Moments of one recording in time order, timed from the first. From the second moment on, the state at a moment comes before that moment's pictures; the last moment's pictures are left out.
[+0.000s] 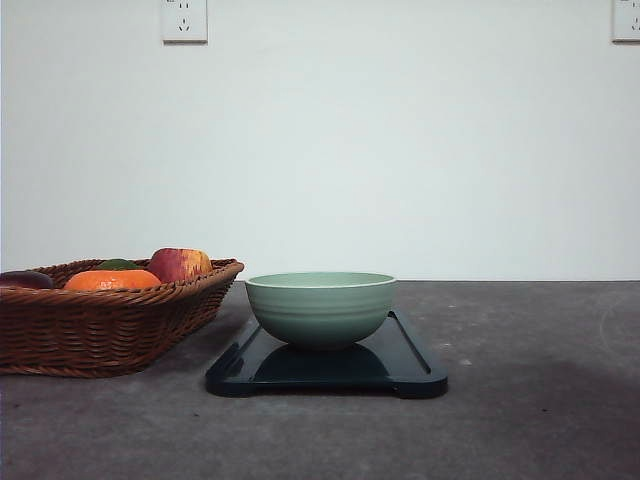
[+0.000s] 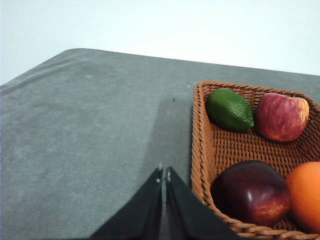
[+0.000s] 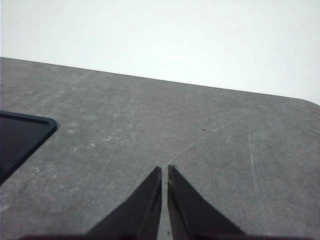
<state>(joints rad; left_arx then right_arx) -0.04 0.00 0.03 -0.16 -0.15 -0.10 0.05 0.00 0.02 -0.06 -0.03 -0.07</state>
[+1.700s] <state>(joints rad) -0.04 0.00 0.03 -0.16 -0.15 -0.10 0.05 0.00 0.02 -0.06 -0.03 -0.07</state>
